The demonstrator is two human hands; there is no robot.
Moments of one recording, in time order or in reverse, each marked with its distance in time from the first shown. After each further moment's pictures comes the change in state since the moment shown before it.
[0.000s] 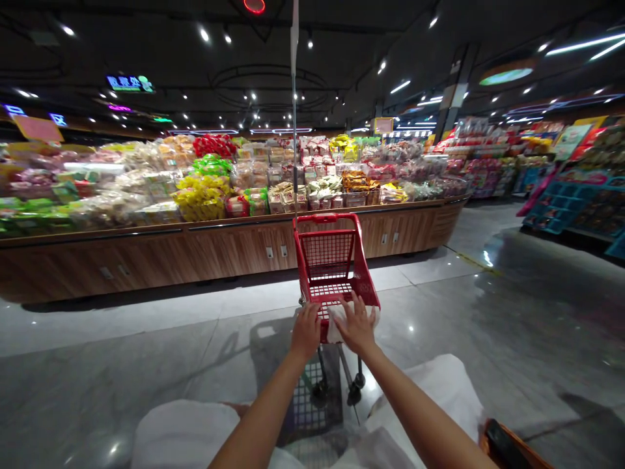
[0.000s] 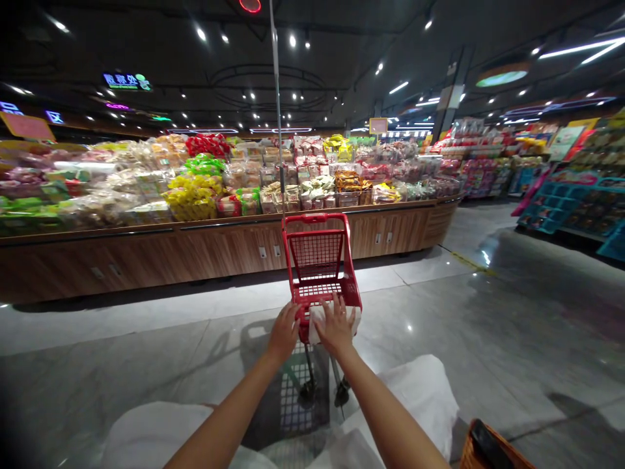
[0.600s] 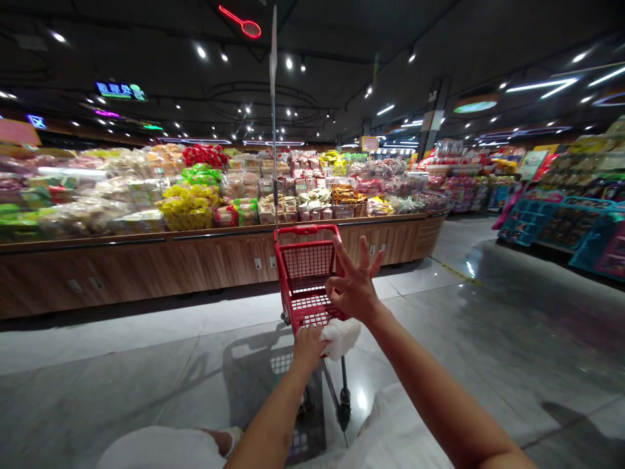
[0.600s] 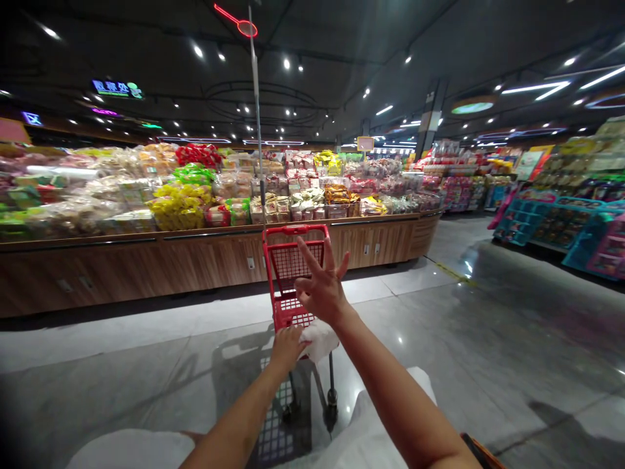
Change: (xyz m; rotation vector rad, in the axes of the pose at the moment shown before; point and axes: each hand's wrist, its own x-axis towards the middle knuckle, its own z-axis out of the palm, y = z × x) left_hand 0.014 0.032 0.028 0.285 -0.285 -0.080; right_hand 0.045 -0.060 -0.210 0.022 0.436 -0.463
